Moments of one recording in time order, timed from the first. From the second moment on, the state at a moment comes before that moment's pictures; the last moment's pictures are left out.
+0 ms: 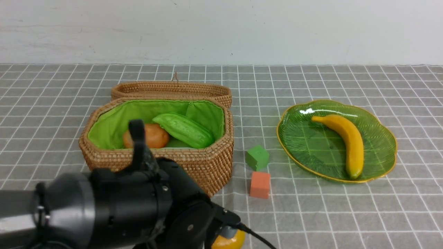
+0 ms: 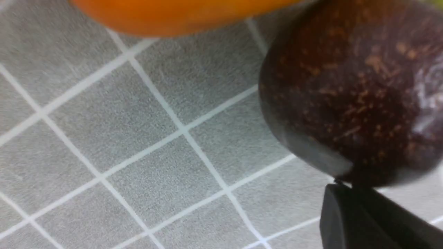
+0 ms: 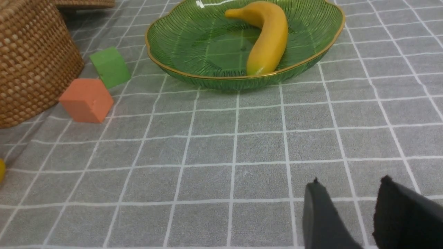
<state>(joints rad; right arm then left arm) 0.07 -0.01 0.01 0.13 0.39 0.00 -0.89 1.62 -0.97 -0.01 0.89 -0.38</state>
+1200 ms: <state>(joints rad) 0.07 -0.01 0.01 0.13 0.39 0.00 -0.89 1.69 -0.97 0.03 0.70 -0.39</state>
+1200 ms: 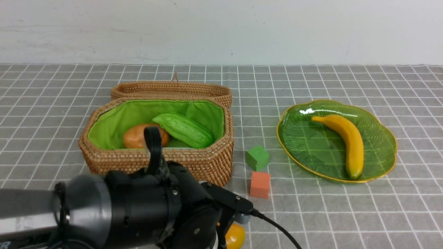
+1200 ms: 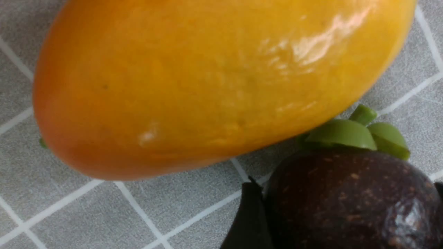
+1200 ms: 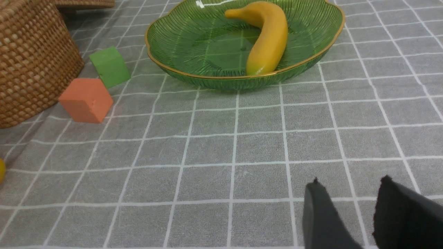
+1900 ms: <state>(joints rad) 0.07 -0.01 0.01 0.13 0.39 0.00 -0.89 1.69 -1.39 -0.14 0.69 0.06</state>
